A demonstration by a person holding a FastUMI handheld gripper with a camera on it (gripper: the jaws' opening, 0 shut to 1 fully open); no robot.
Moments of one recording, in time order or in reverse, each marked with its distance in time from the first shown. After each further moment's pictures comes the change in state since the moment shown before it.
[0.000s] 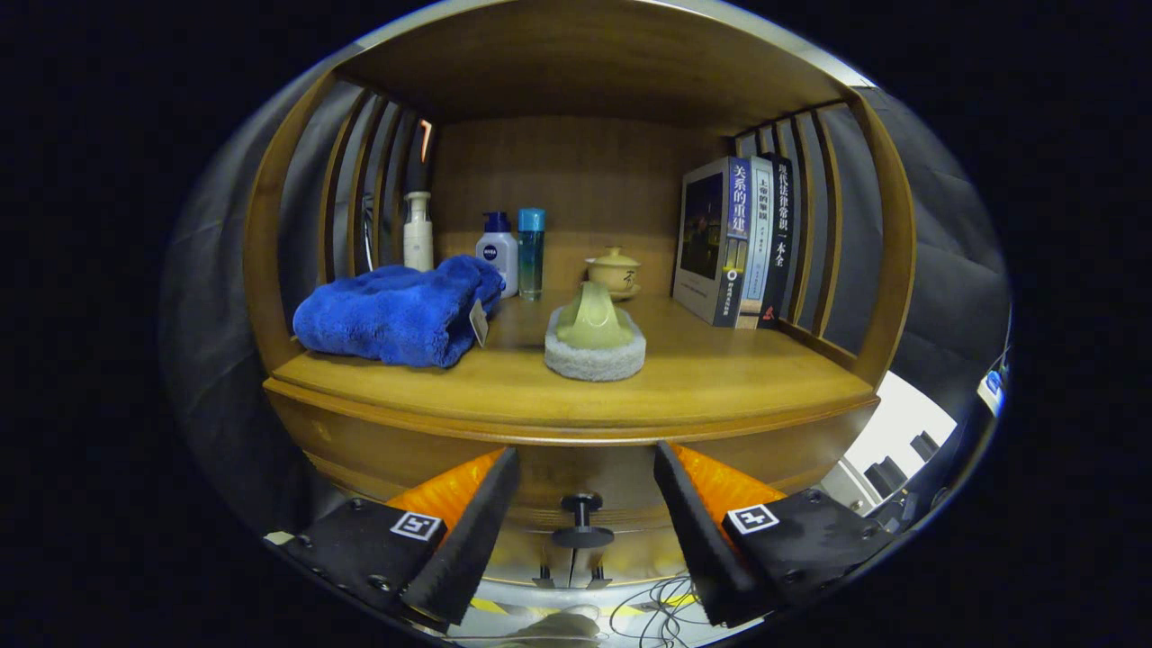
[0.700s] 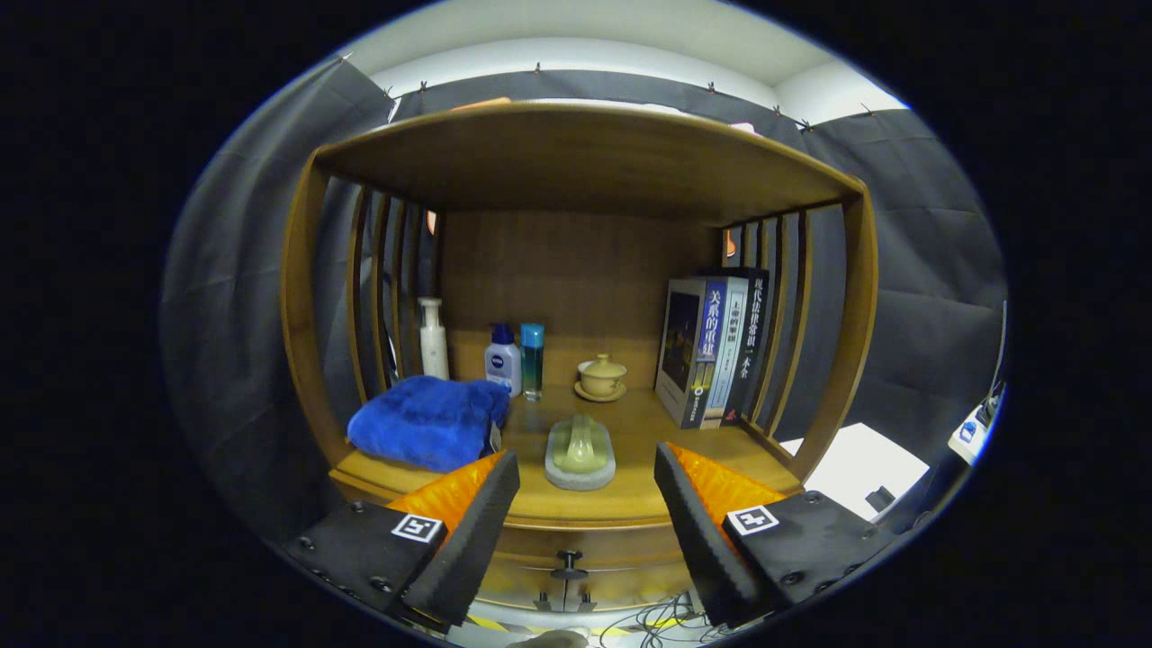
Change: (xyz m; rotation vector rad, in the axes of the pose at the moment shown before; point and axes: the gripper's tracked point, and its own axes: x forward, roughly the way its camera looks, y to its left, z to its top) arm -0.072 0.000 0.135 -0.014 -0.153 0.010
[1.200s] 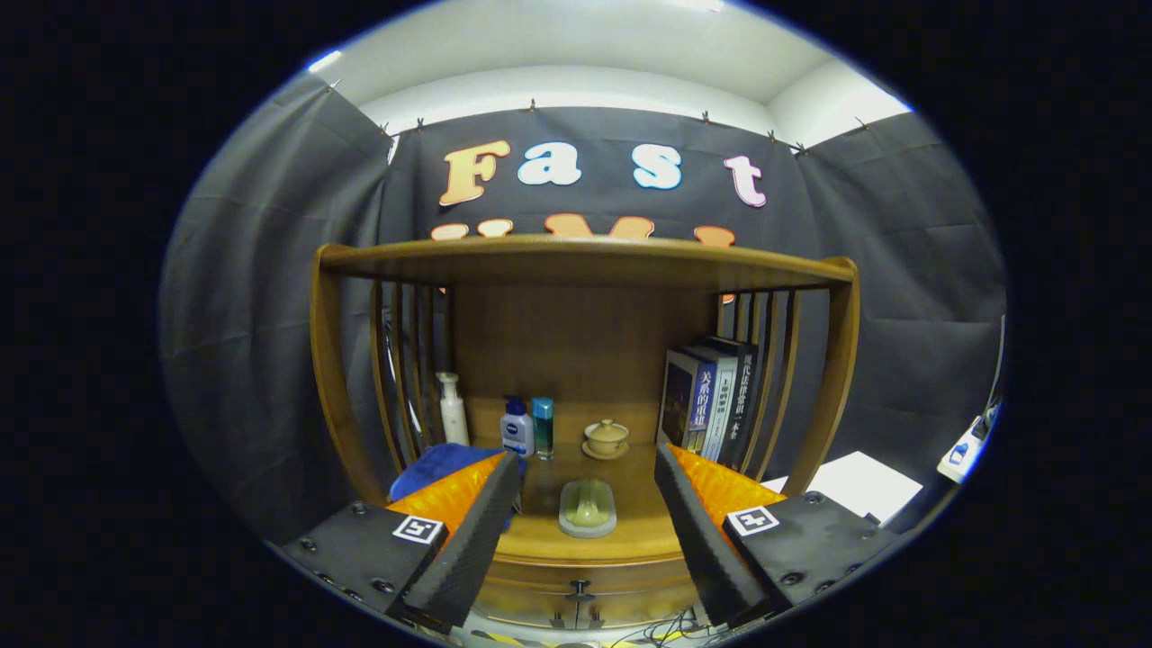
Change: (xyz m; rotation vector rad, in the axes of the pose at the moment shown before) arm -0.038 0.004 0.094 0.010 -0.114 0.017
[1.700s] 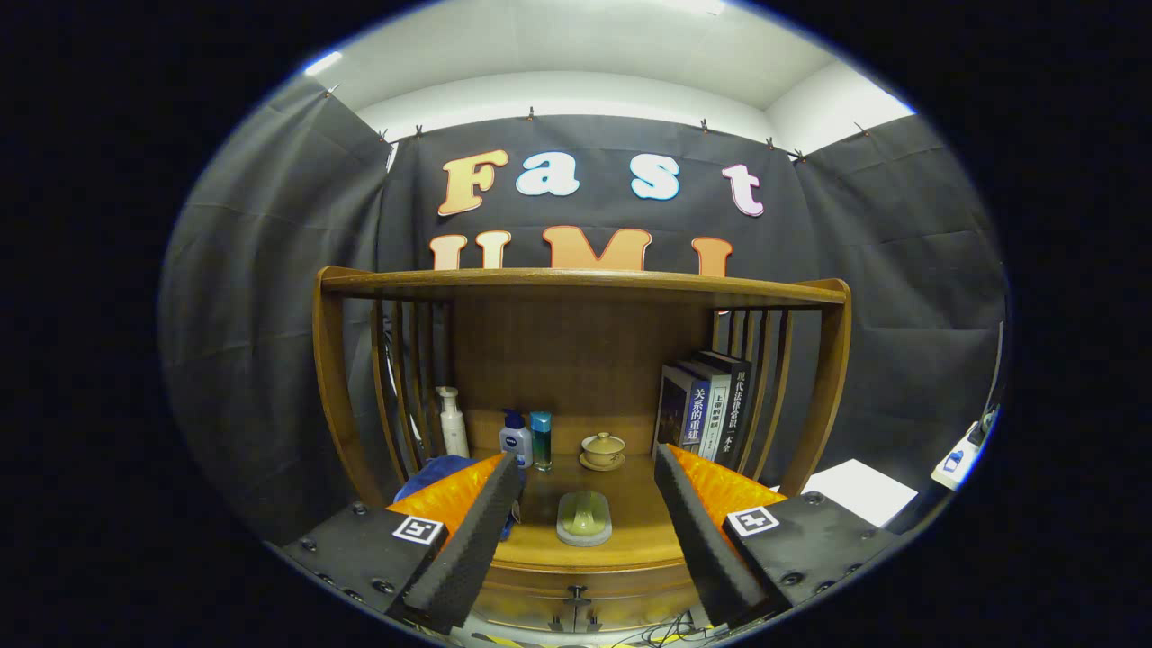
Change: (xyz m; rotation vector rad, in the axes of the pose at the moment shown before) arm -0.003 0.001 0.008 0.000 -0.002 -0.007
